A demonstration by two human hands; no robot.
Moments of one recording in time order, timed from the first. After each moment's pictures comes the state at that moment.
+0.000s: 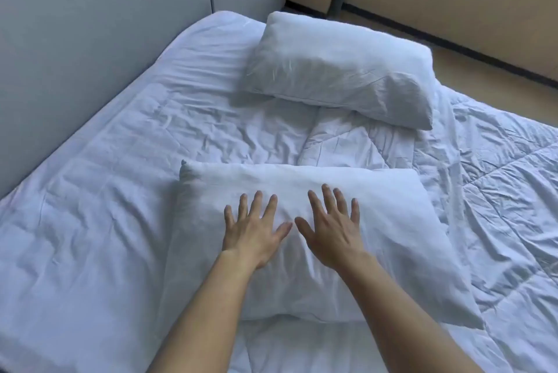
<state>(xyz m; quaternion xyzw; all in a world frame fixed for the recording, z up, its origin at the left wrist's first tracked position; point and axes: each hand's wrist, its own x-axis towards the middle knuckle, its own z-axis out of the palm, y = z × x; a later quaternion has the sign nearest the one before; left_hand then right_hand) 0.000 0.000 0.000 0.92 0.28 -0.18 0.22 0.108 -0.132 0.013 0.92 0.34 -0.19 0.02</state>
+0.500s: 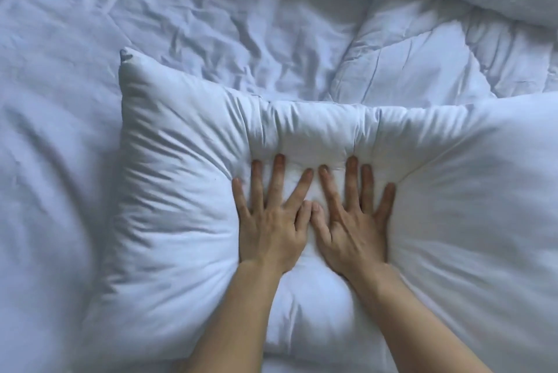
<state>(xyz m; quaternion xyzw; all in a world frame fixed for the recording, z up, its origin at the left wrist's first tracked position) 0.036 -0.047 -0.251 0.95 0.31 0.03 0.08 0.140 -0.154 -0.236 0.92 0.39 -0.07 0.03</state>
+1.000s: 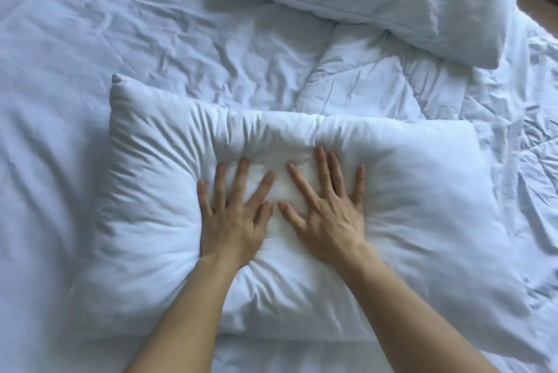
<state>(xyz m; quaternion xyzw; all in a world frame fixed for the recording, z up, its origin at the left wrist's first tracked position) 0.016 -0.039 -0.213 0.94 0.32 0.02 0.10 0.155 -0.156 -0.154 0.90 0.43 -0.09 0.04</state>
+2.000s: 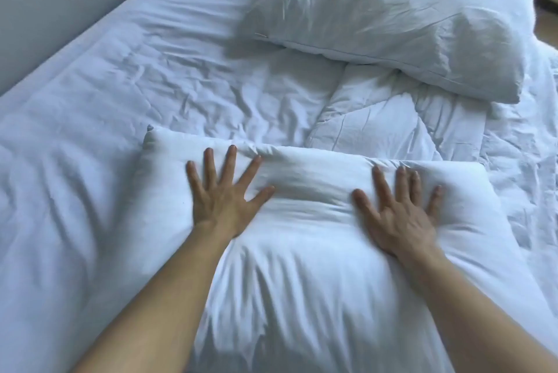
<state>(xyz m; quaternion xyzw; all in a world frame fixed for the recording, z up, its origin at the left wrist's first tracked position) 0.076 0.054 -0.189 0.92 0.39 -0.09 0.05 0.283 -0.185 -0.156 0.95 0.27 -0.16 0.06</state>
